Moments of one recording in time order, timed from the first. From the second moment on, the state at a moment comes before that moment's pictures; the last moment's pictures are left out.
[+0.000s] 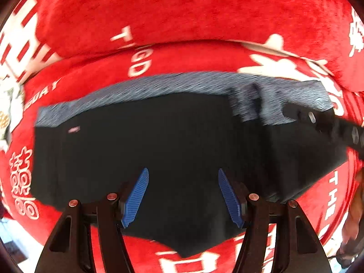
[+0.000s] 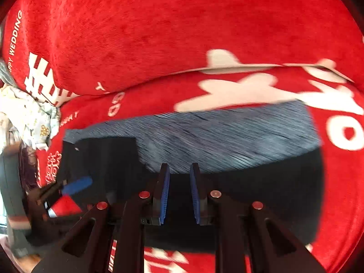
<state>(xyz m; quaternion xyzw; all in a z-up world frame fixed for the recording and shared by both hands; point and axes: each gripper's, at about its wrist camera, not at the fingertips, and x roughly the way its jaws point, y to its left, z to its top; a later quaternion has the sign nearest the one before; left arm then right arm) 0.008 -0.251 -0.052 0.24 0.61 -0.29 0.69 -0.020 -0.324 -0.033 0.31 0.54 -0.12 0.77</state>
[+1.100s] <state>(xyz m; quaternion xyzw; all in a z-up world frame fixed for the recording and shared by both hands) 0.037 -0.095 -0.049 0.19 0.66 -0.22 0.69 -0.034 -0.181 -0.037 0.26 0.66 -0.08 0.70</state>
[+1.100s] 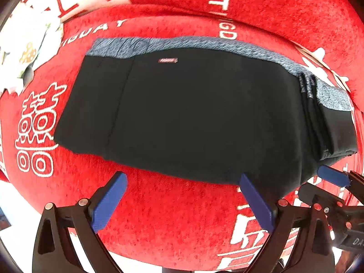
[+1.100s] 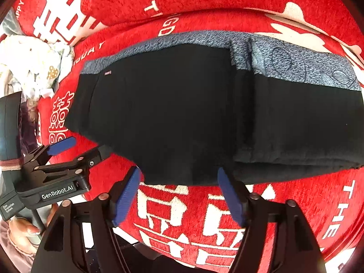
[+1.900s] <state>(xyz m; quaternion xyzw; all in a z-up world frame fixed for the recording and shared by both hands) 0.100 0.005 -0.065 0.11 0.71 -0.19 0.68 -0.007 -0.138 -0.039 0.20 0.69 -0.09 0.69</state>
